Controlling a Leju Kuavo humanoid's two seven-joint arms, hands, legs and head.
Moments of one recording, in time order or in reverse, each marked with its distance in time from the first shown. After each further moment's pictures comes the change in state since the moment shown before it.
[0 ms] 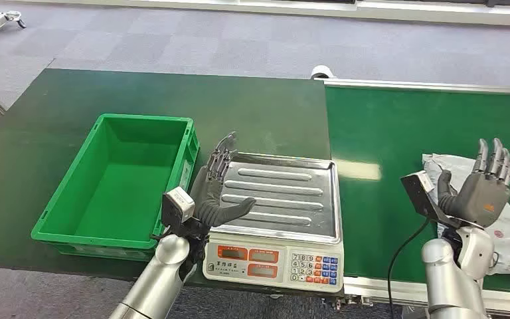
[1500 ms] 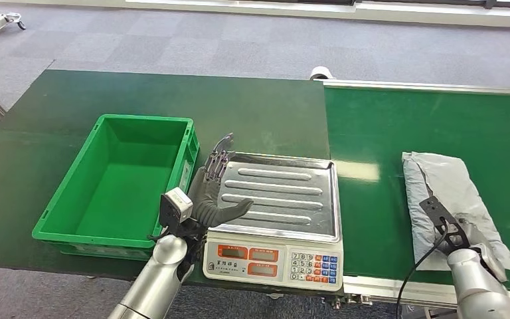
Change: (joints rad) left arm 0.002 0.002 0.023 0.001 -0.017 -0.034 0.000; right arm -0.208 -0.169 -0.266 0.613 0.126 0.634 0.335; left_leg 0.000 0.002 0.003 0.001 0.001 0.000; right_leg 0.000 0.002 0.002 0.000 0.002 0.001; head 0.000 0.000
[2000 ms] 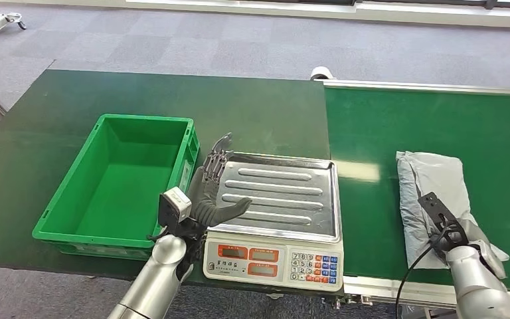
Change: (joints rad) left arm 0.001 0.000 0.009 0.000 0.000 0.002 0.000; right arm -0.014 0.005 0.002 0.005 -0.011 0.007 -0.041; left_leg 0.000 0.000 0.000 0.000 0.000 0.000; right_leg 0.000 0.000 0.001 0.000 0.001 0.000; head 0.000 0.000
